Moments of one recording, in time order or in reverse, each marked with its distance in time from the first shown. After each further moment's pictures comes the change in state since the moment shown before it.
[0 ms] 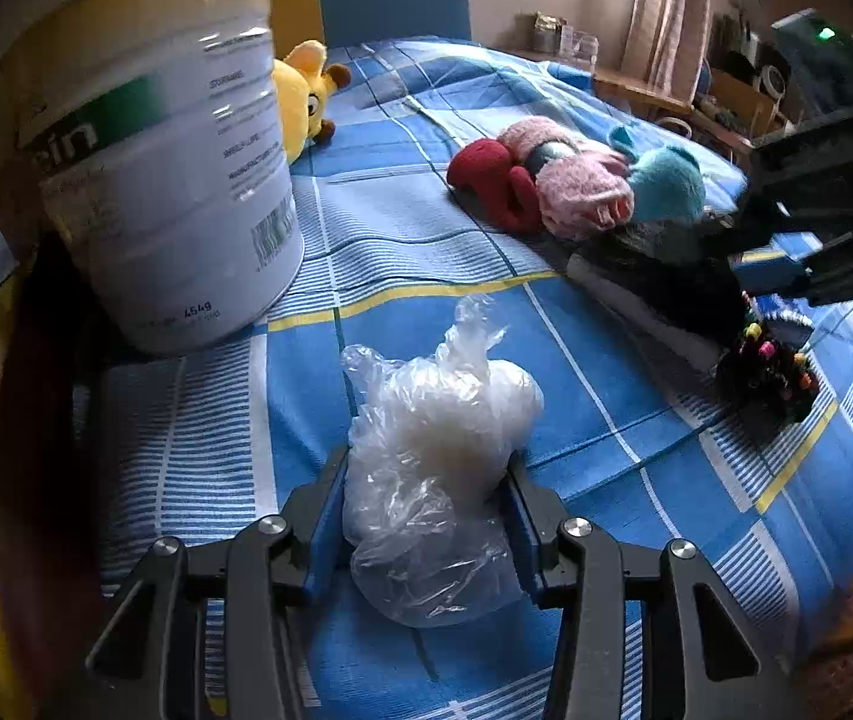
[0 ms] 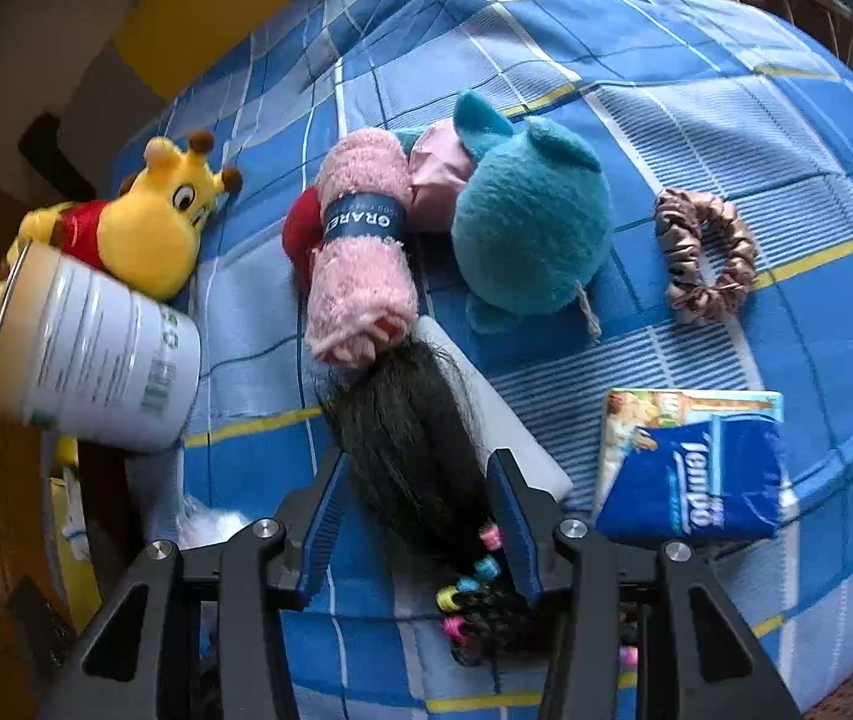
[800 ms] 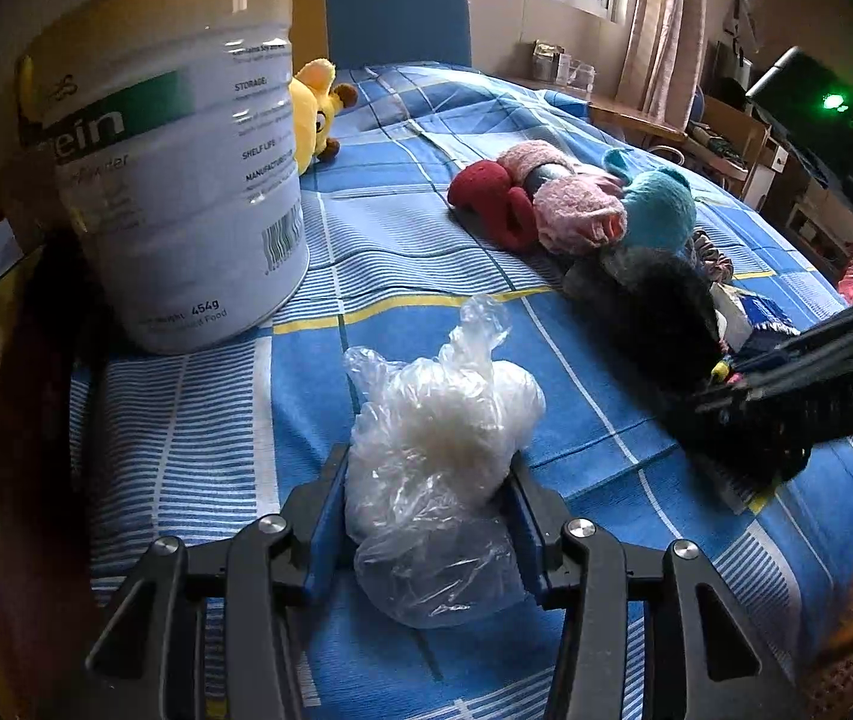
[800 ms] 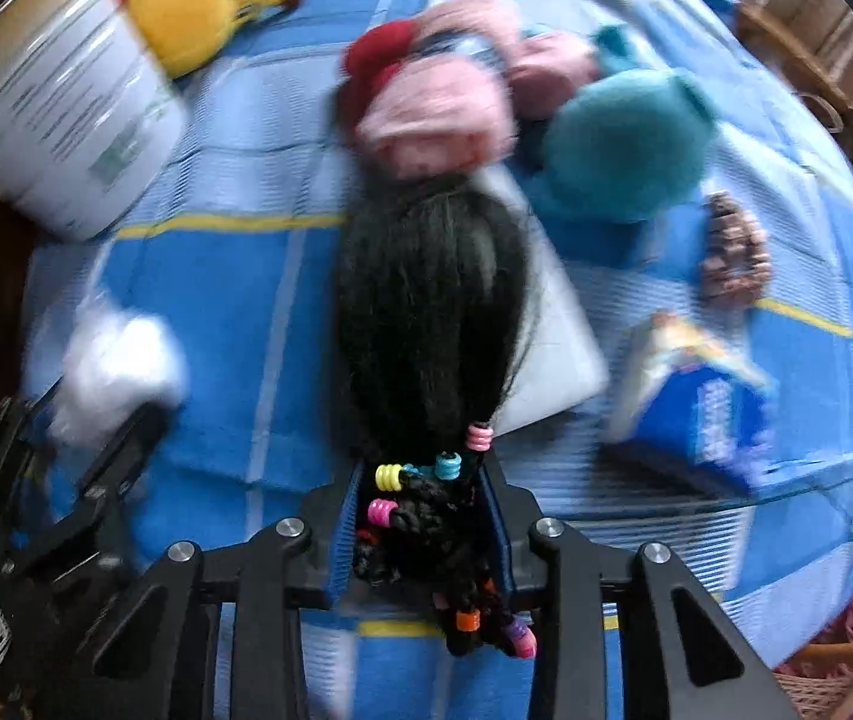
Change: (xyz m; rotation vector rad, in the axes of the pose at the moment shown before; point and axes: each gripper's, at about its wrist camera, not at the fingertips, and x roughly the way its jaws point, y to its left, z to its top) left arm -0.005 0.004 -0.009 -0.002 -0.073 -0.015; right arm 0.044 0.048 -0.045 -0.348 0.169 -0.269
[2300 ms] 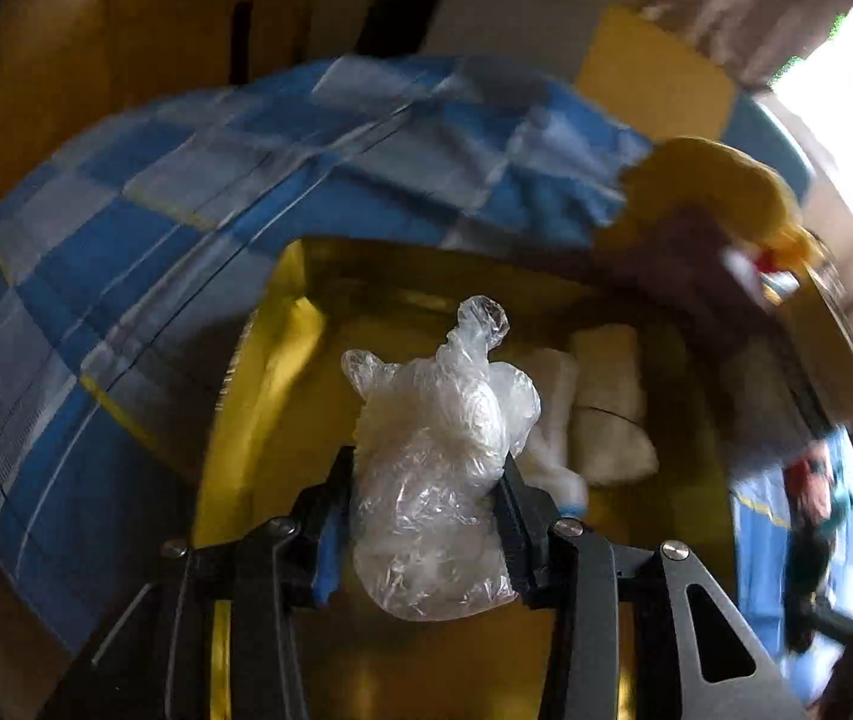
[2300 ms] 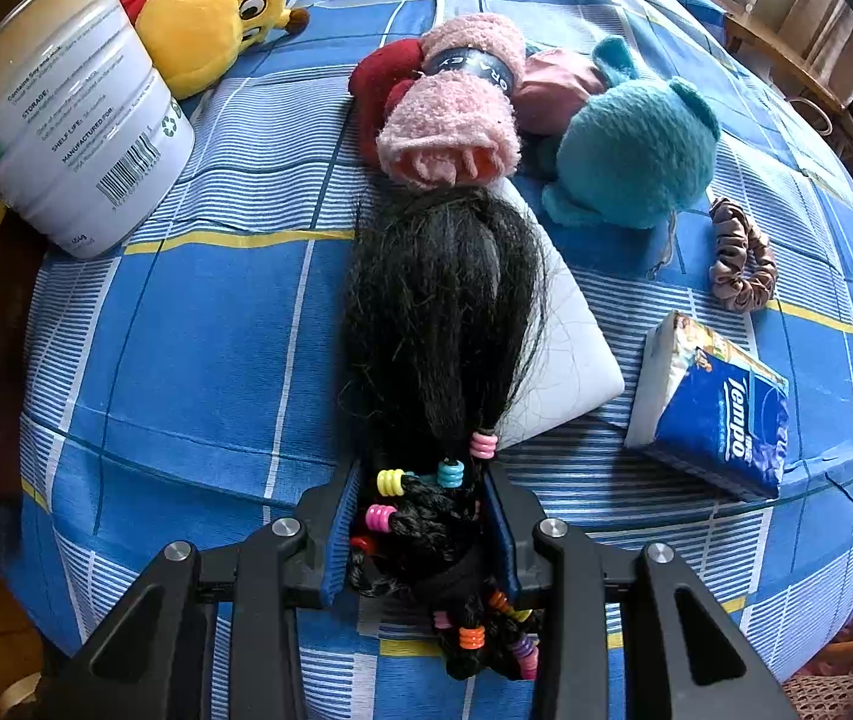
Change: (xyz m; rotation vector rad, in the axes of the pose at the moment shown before) left arm -0.128 0.321 -0.030 -0.685 0.069 0.259; right arm -0.002 -0.001 -0.017 0.030 -0.074 -0.001
